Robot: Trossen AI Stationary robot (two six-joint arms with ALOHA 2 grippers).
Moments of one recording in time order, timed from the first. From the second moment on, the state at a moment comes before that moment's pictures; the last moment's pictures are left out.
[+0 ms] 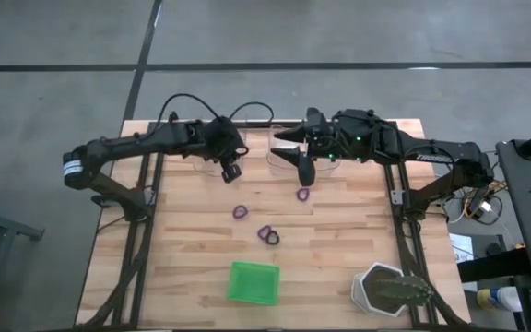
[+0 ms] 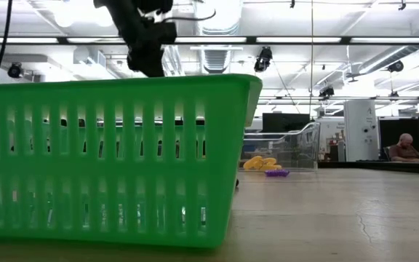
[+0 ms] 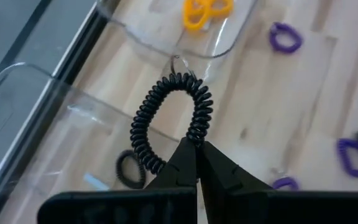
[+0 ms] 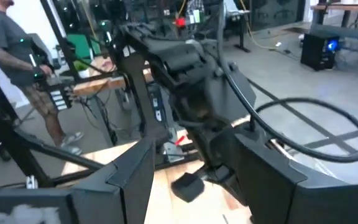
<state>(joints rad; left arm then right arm) 0.35 1.39 1.25 -0.78 -0.10 -0.03 -0.08 1.40 1.49 -0.22 0.07 0.21</state>
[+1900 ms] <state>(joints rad) 0.38 1.45 1.27 -0.67 0.19 -0.03 -0.08 1.40 1.47 -0.23 0.08 0.21</state>
